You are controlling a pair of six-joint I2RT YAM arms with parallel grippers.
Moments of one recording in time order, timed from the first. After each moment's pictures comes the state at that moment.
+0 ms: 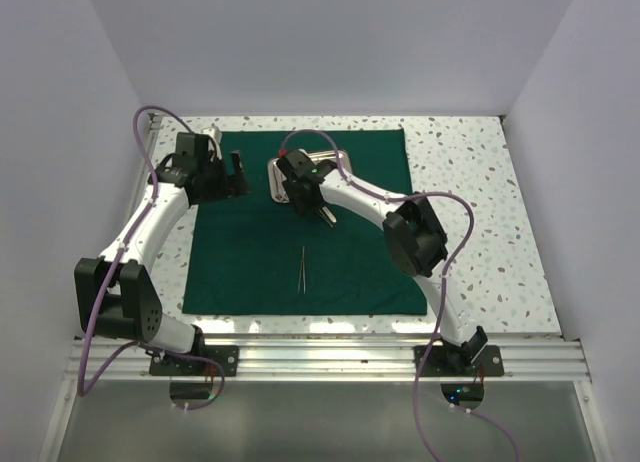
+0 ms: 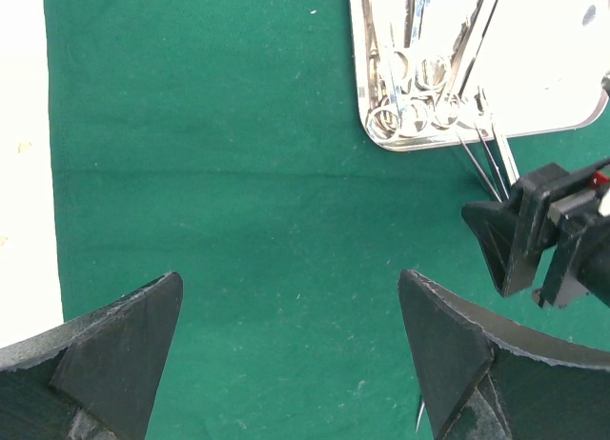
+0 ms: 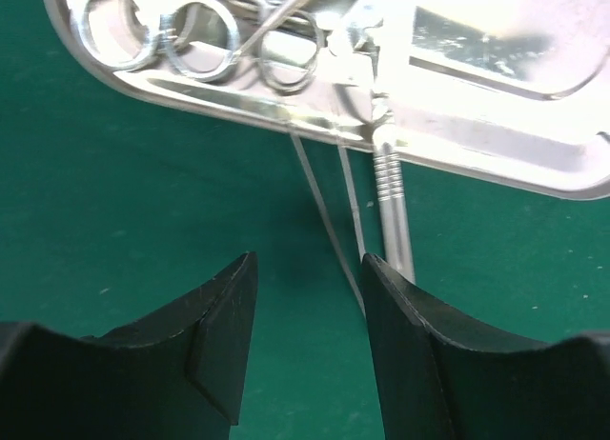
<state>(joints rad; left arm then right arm) -0.11 1.47 1.20 -0.59 0.09 -0.31 0.78 2.31 1.98 -0.76 0.28 0.28</state>
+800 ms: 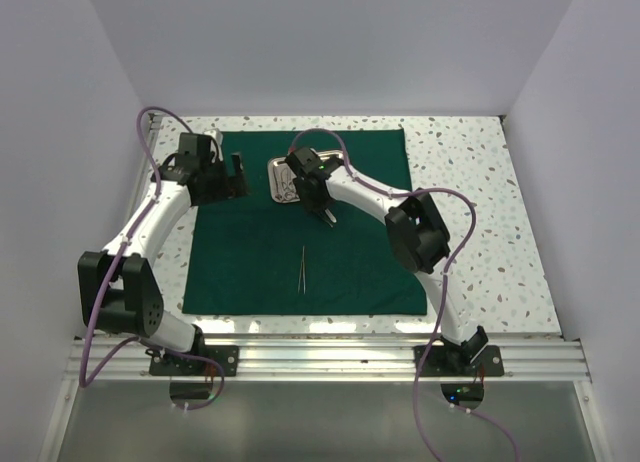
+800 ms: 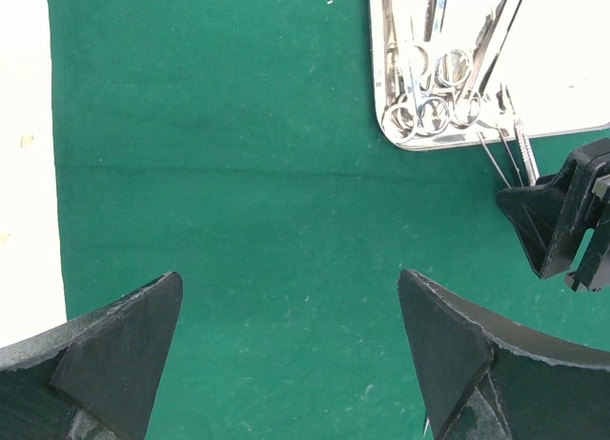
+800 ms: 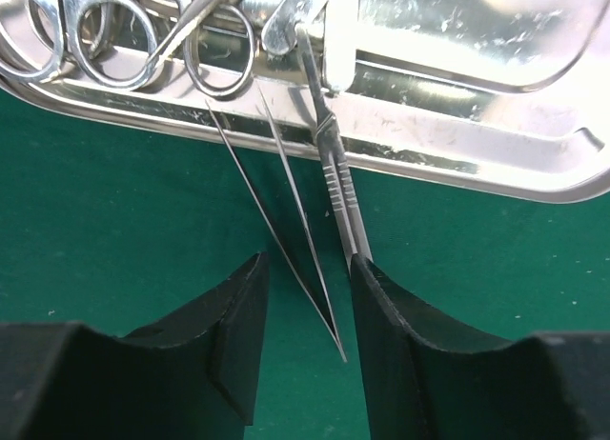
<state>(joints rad) -0.11 1.50 1.20 -0.59 0.07 -0.31 0.73 2.32 1.96 -0.76 0.26 0.29</state>
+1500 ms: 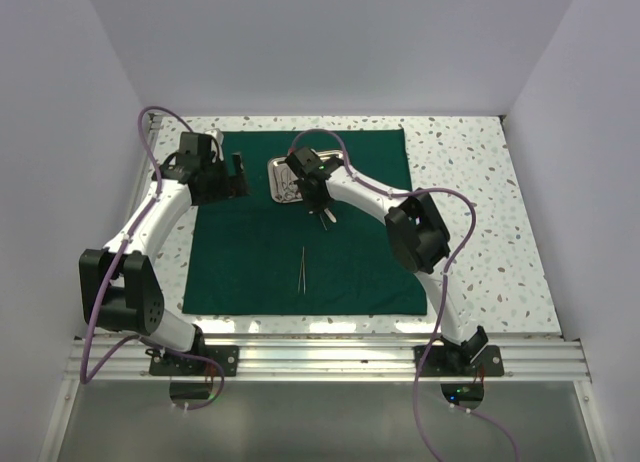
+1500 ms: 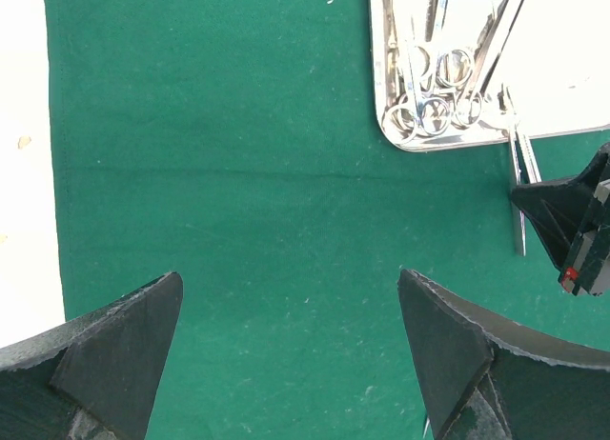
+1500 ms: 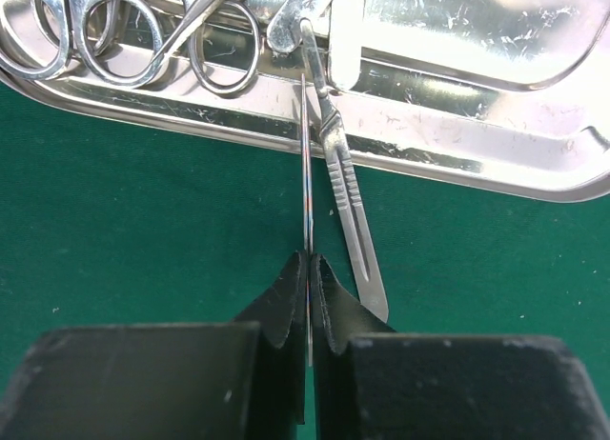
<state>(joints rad) -0.11 1.51 1.20 -0.60 0.08 -0.31 0.73 2.32 1.95 -0.76 0.24 0.30</state>
